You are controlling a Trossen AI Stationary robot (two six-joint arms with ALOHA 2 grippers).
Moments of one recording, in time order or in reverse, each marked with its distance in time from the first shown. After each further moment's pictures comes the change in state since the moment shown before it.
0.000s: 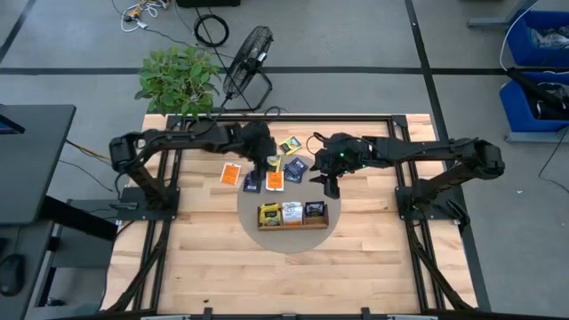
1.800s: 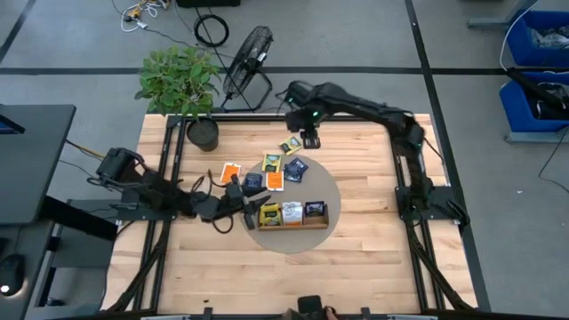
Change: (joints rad) left arm -0.672 -0.051 -0.726 1.626 -0.831 -0.536; right arm -0.347 0.724 0.924 -0.712 0.082 -0.581
